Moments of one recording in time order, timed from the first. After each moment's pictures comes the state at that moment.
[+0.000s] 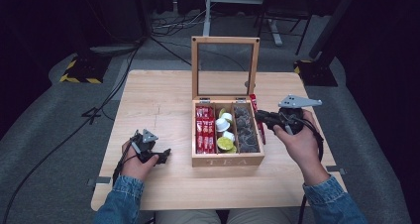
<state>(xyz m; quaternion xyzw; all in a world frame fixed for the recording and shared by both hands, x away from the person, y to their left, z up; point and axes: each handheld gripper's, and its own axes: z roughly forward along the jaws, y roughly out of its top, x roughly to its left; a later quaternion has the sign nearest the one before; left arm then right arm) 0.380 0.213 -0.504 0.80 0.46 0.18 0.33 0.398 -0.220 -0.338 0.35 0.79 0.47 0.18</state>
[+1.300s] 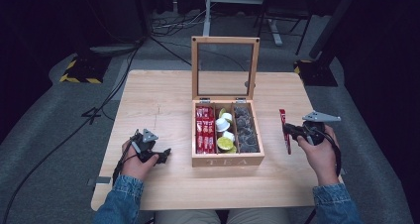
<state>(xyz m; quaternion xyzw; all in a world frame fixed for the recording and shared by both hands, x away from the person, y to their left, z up) 0.381 0.214 -0.504 0.80 0.46 0.17 0.33 0.412 -0.313 -0.417 0.44 0.78 0.40 0.20</state>
